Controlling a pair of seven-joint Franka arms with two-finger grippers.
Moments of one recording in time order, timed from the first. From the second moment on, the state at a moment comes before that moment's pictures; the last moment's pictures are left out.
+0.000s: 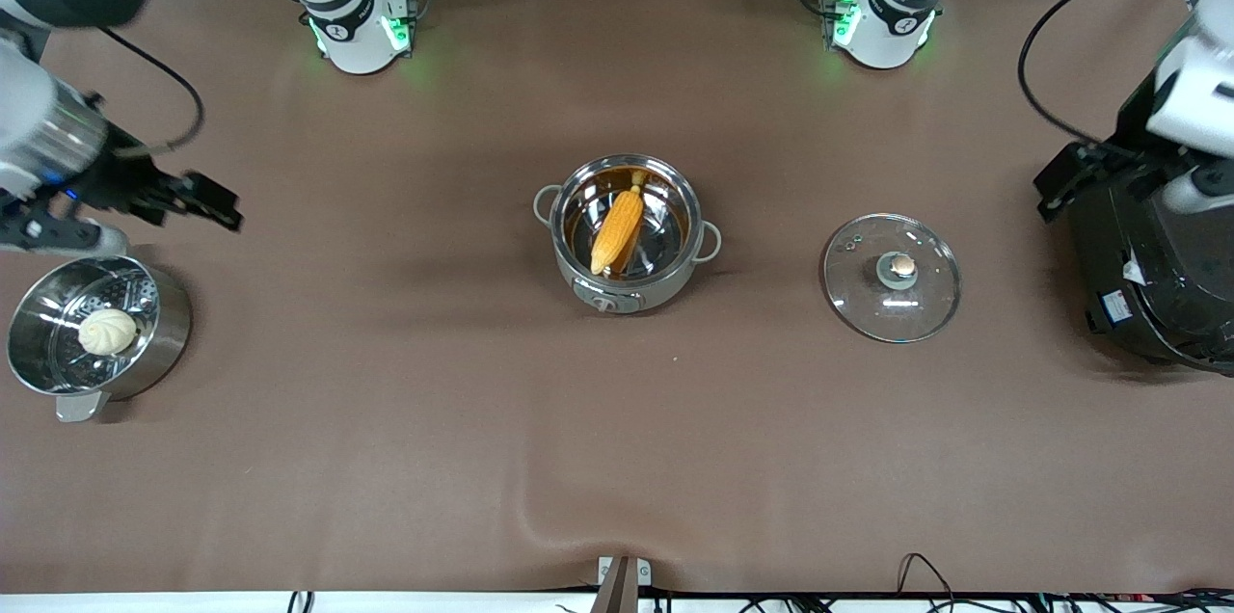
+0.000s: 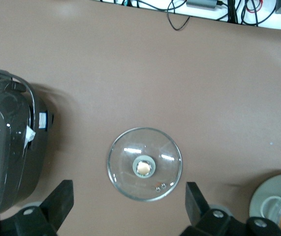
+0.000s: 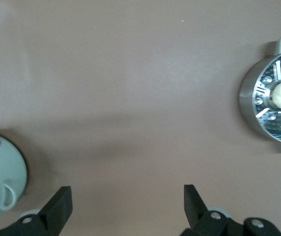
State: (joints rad) left arm 0.12 -0.02 -0.25 -1.57 0.08 1.70 -0.31; right arm -0.02 0.02 0.07 -1.61 0.03 1.63 0.11
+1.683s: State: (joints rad) left arm -0.03 0.00 -0.06 -1.49 0.01 1.46 -0.11; right arm -0.08 -0.07 0.04 -1.53 0.02 1.39 0.02
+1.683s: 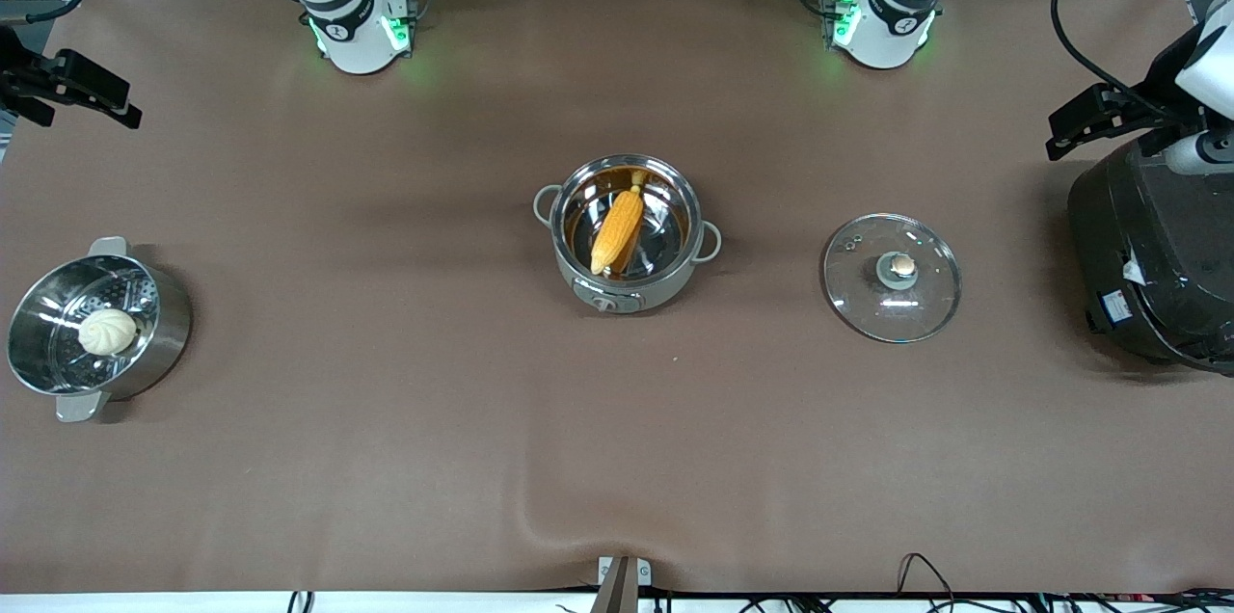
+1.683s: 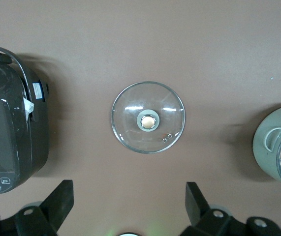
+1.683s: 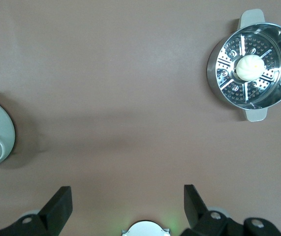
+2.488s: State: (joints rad) left arm -0.04 0.01 -0.06 -1.49 0.01 1.46 -0.11; right arm -0.08 -0.07 0.04 -1.53 0.02 1.38 0.01
